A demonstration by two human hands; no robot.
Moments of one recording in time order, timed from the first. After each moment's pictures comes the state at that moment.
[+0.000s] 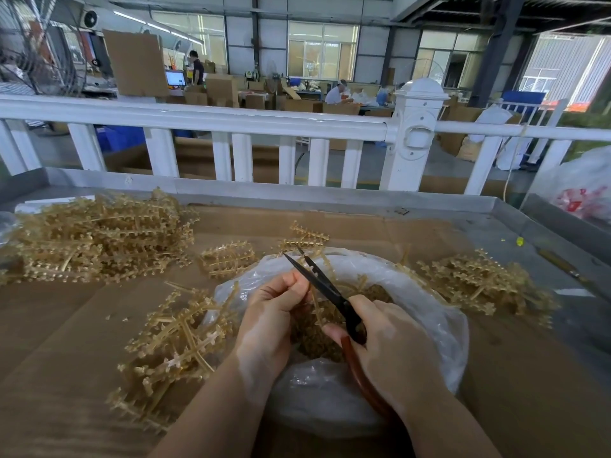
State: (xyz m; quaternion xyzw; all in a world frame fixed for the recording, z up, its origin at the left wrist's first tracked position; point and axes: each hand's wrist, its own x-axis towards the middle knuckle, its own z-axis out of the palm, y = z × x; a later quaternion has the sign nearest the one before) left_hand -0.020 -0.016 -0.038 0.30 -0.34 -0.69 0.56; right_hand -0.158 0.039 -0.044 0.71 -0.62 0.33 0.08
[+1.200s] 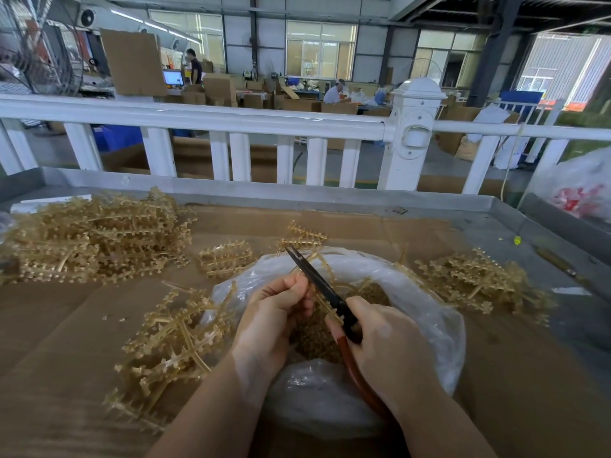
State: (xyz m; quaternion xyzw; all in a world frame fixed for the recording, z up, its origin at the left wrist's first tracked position) left_hand -0.017 -0.019 -0.042 0.32 -0.37 -0.68 0.55; right_hand -0.158 0.036 -0.046 0.71 -0.61 0.34 0.09
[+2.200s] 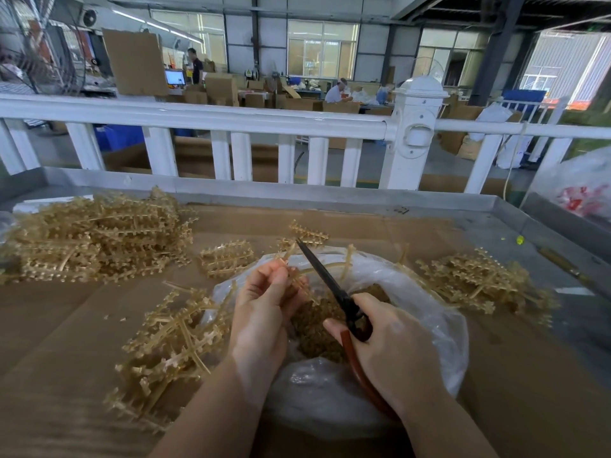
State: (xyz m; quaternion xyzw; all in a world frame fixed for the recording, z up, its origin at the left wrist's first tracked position) left_hand -0.020 -0.023 -0.040 0.31 -0.27 -0.64 0.65; right_hand -0.161 0.037 -0.045 0.69 -0.63 0.36 0.05
